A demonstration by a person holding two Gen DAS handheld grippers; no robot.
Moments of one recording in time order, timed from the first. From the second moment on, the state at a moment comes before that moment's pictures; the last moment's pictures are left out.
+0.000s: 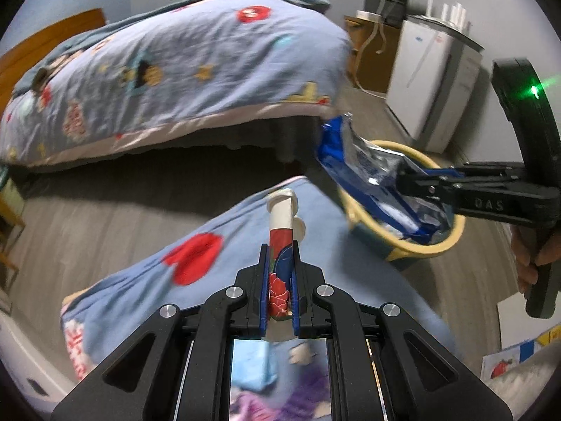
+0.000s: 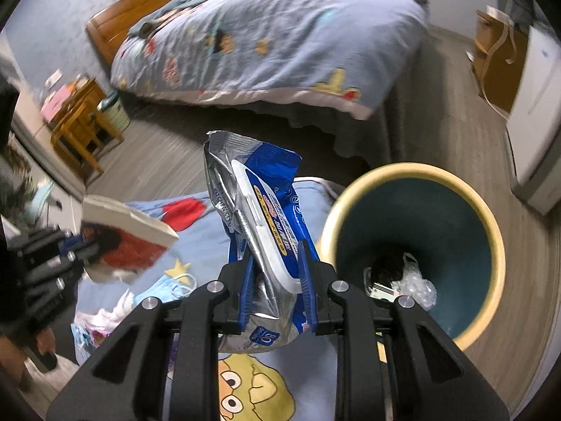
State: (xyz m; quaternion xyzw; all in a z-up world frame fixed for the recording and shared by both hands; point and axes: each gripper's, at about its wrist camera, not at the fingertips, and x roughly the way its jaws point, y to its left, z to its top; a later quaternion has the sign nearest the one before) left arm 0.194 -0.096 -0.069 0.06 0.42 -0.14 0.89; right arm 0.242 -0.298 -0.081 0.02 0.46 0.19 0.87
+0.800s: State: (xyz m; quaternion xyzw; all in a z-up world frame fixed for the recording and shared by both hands) left arm 0.250 -0.250 -0.097 0.10 0.44 -0.22 0.86; right arm 0.256 -0.437 -0.127 0.13 0.49 0.01 0.86
